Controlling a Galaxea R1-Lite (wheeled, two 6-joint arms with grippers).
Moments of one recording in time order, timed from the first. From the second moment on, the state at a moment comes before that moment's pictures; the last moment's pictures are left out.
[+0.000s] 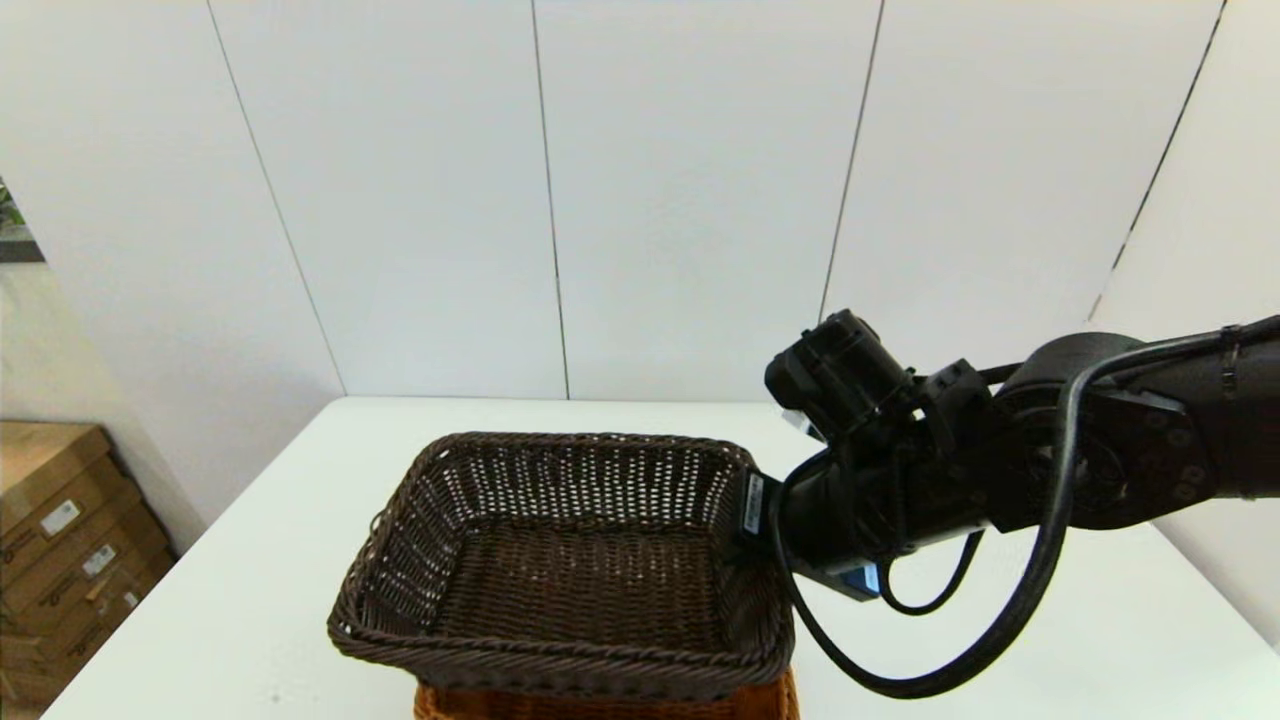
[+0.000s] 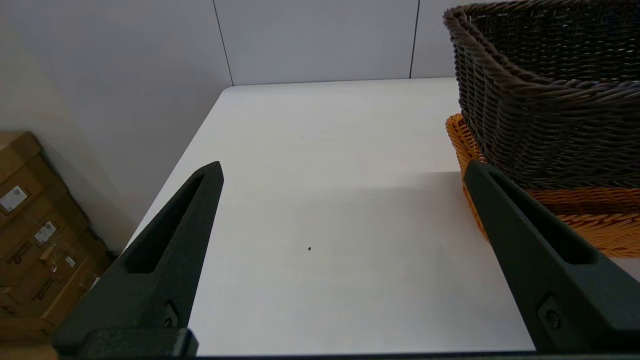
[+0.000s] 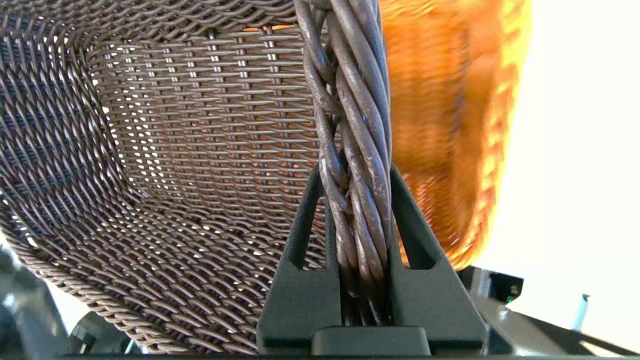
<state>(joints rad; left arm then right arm) 0.00 0.00 0.00 0.01 -0.01 0.02 0.69 1.85 -1.21 0.34 0.12 0.92</state>
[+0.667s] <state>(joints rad) 0.00 0.00 0.00 0.01 -0.01 0.02 0.66 1.87 -1.21 0.36 0.10 0.92</state>
